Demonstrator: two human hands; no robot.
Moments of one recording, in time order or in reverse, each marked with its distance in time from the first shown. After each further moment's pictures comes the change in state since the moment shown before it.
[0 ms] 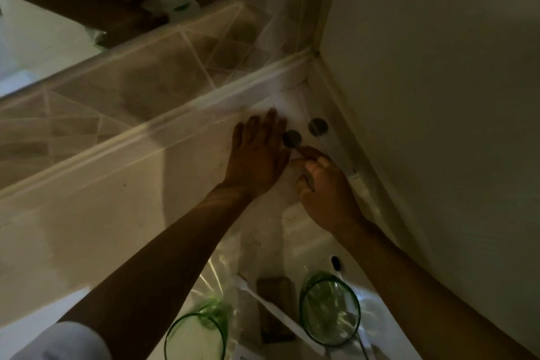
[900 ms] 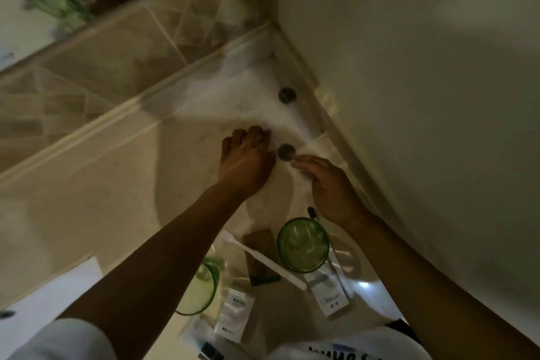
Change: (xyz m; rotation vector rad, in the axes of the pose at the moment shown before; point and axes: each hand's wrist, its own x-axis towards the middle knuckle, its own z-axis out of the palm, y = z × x) left_hand -0.065 0.051 -0.005 0.080 -0.109 -0.005; right_hand -0.088 0.057 -0.009 0.137 -0.014 -0.038
